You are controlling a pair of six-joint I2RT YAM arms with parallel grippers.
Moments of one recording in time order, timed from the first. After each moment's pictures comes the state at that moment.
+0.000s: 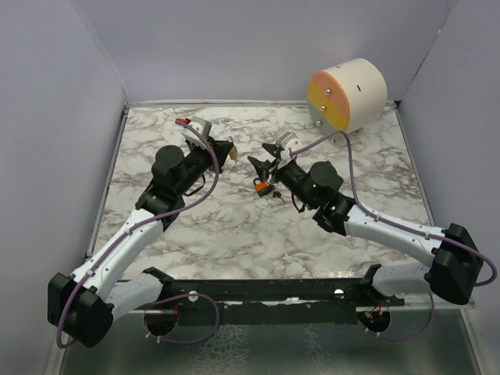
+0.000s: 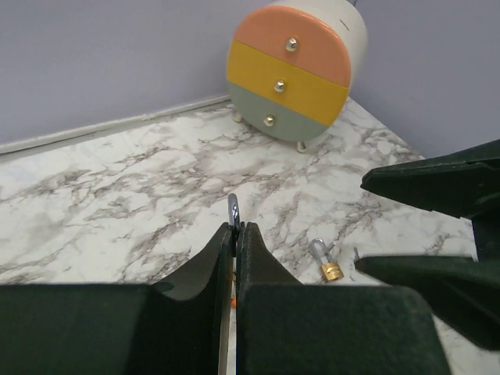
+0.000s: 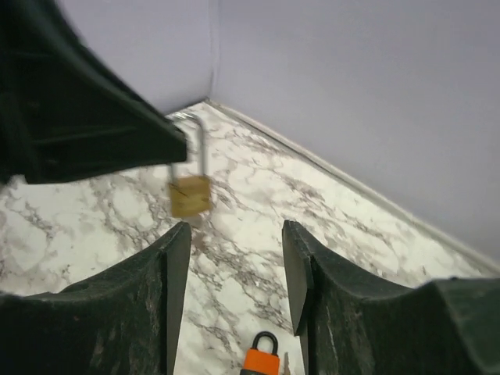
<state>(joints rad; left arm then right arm) -0.50 1.05 0.84 0.21 0.16 -0.21 0.94 1.29 0.87 0.59 0.18 -0.19</state>
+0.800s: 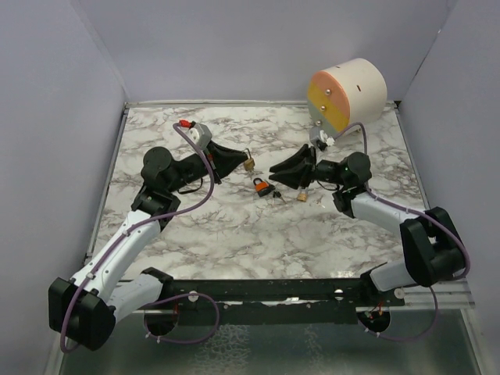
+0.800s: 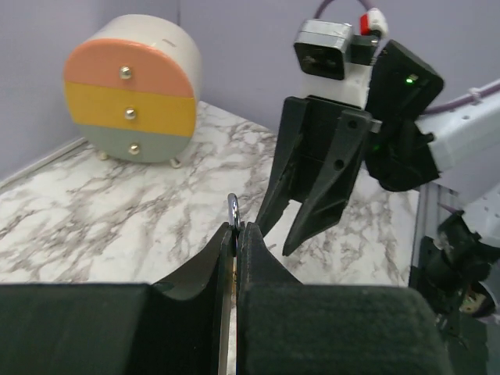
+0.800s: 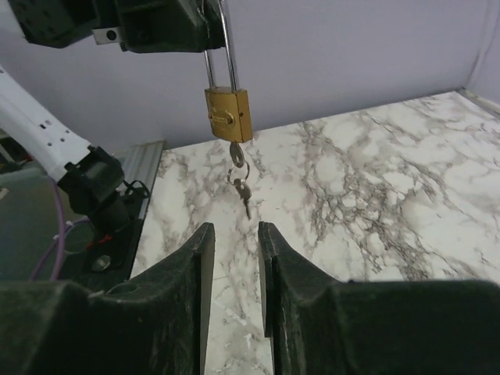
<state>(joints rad) -0.42 1.02 0.83 0.34 0.63 -0.27 0.41 1.43 0.70 1.03 -0.98 0.41</state>
